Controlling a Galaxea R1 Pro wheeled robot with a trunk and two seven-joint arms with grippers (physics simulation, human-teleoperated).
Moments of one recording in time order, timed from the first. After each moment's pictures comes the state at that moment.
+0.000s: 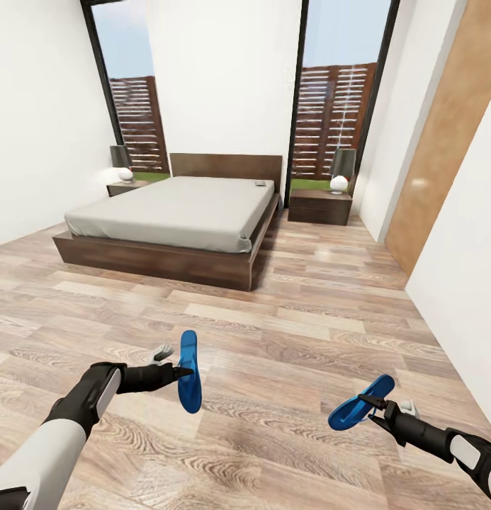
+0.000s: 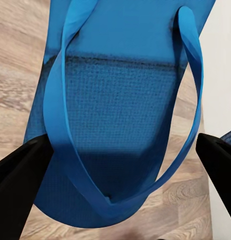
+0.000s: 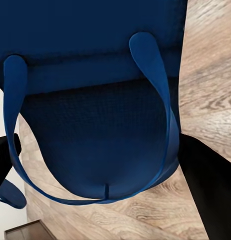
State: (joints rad) left arm -0.73 0.14 0.13 -0.61 0.08 0.76 -0.83; right arm -0.71 -0.42 -0.03 -0.06 -0.66 0.55 0.92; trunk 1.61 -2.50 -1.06
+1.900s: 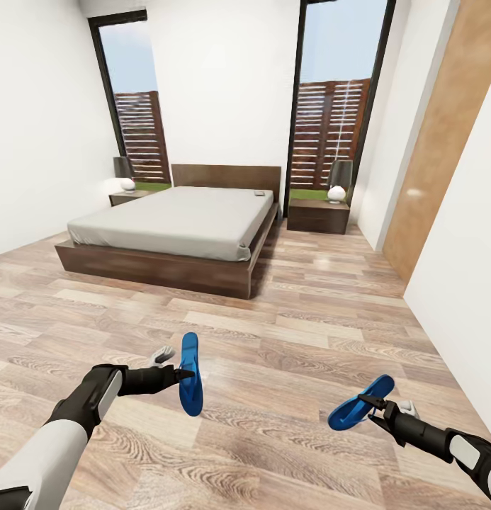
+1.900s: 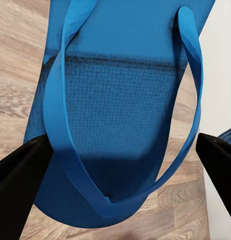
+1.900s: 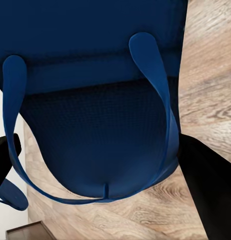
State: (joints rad) left arm -0.73 0.13 0.13 -0.59 0.08 0.76 -0.83; right arm -0.71 -0.42 -0.03 -0.06 -0.66 0.55 0.92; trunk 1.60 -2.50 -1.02
